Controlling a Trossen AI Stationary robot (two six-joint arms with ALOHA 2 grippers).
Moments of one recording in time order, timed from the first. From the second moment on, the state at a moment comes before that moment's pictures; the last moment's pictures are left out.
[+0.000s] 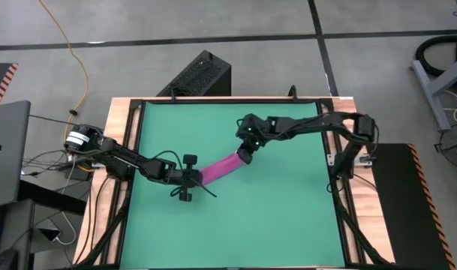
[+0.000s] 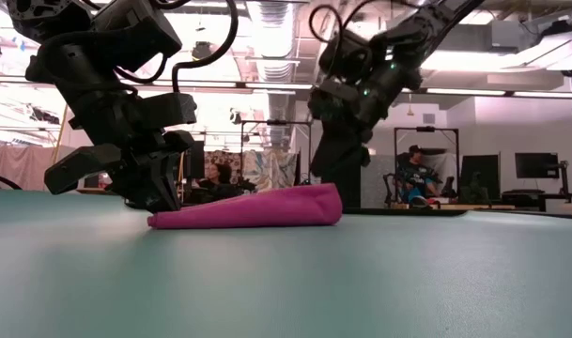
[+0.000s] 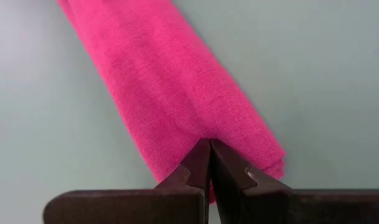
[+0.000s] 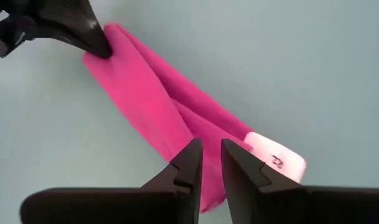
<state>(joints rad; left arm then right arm) -0.21 1.52 0.58 -0.02 -0.29 0.07 -0.27 1.69 1.06 -0.22 -0.26 0.26</state>
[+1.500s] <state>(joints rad) -0.24 1.45 0.57 -0.11 -0.37 0.07 -0.15 1.96 0.77 0.56 -0.06 0.39</state>
